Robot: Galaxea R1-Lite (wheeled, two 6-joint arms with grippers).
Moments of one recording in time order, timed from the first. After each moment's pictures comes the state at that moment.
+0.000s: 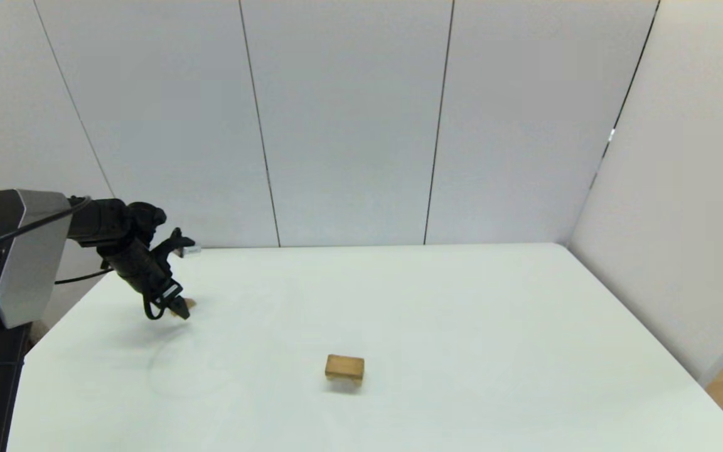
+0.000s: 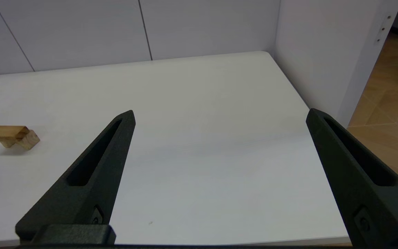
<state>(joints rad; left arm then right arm) 0.18 2.55 -1.98 0.73 -0.07 0.72 -0.01 0.00 0.00 -0.01 -0.03 0.07</state>
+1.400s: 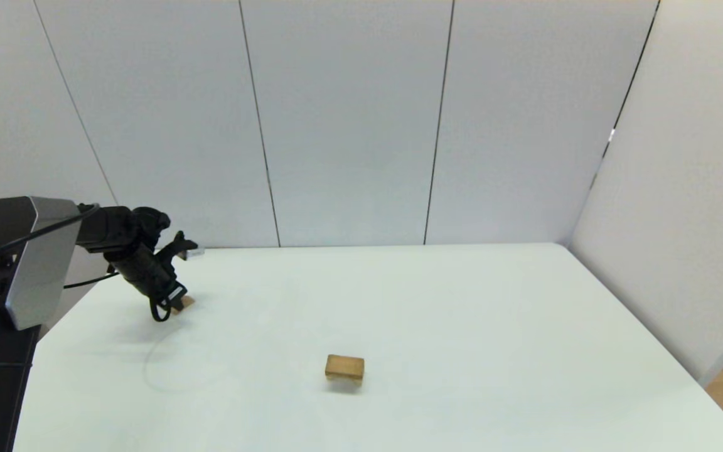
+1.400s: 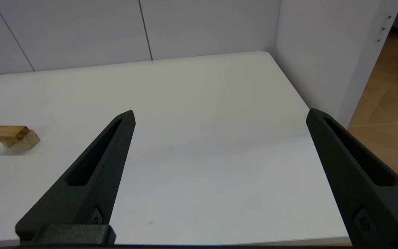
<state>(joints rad) 0.17 2.58 -1.99 0.67 -0.08 0.70 -0.01 0.00 0.00 -0.01 -0.03 0.07</state>
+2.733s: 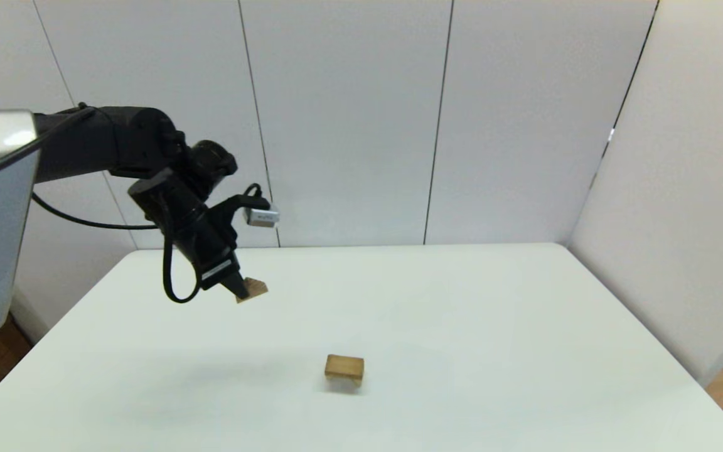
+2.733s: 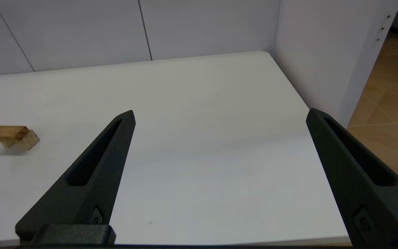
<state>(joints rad) -0.25 2.18 -1.98 1.16 -0.27 0.79 -0.01 0.00 0.00 -0.01 -0.03 0.07</state>
